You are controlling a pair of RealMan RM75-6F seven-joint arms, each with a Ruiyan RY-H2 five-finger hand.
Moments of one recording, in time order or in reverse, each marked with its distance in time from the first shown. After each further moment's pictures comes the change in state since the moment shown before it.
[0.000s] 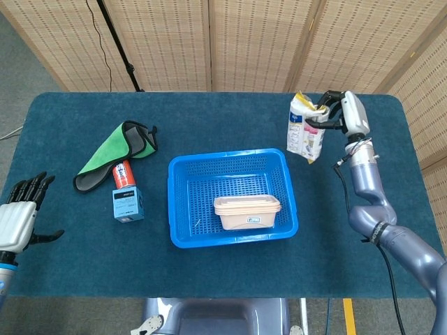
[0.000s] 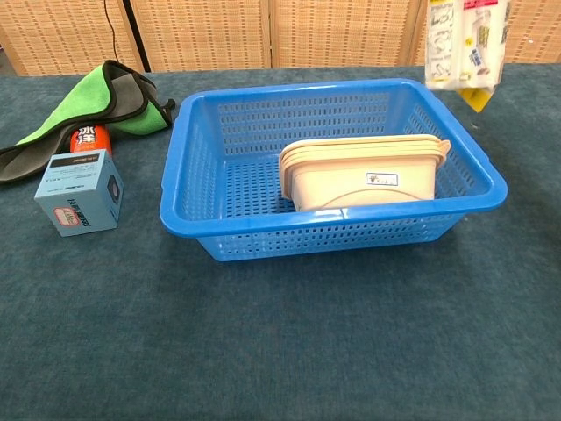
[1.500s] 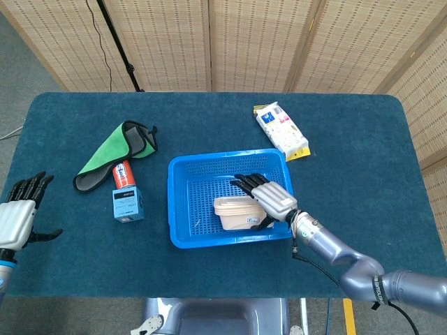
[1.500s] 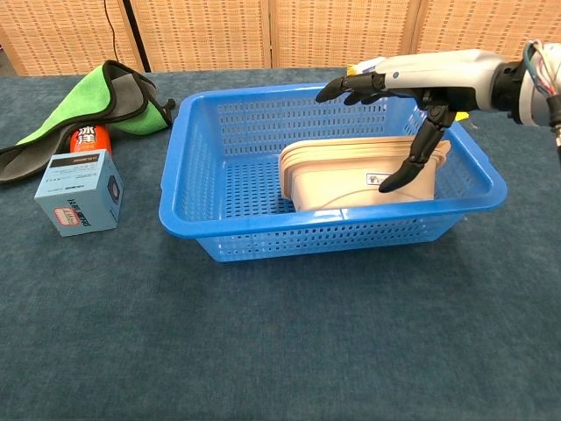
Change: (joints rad) left arm -0.011 0.004 -0.006 0.023 -0.023 -0.031 -0.019; right arm -0.024 0.188 -0.276 -0.777 -0.181 -0.038 -0.529
